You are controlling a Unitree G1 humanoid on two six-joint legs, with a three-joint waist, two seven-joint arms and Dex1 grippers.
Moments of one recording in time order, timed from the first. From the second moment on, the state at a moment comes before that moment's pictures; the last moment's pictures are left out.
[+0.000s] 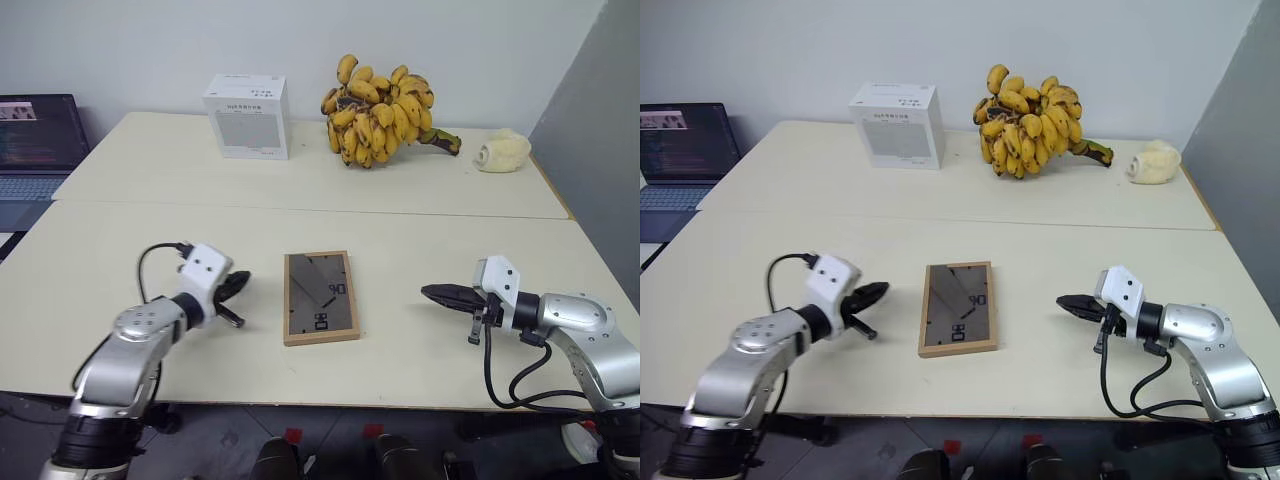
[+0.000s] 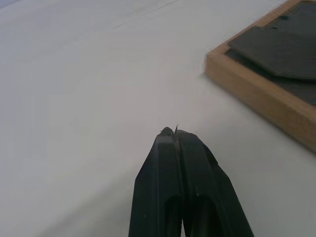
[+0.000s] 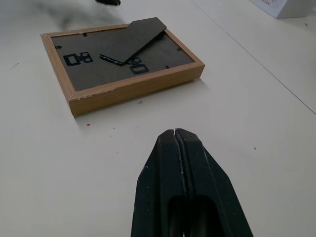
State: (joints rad) left arm -0.21 0.63 0.01 -0.17 -0.24 0.54 -0.56; right arm -0.19 -0.72 0.00 -0.22 0.33 0.22 0.98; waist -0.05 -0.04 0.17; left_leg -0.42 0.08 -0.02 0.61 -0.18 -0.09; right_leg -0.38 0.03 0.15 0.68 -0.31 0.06
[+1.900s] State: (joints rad) left arm -0.61 0.67 -0.25 0.14 -0.60 1.19 -1.14; right arm -0.25 -0.64 0.21 0.08 -0.31 -0.14 0.62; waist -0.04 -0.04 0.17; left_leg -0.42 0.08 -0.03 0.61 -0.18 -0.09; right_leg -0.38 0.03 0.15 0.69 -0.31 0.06
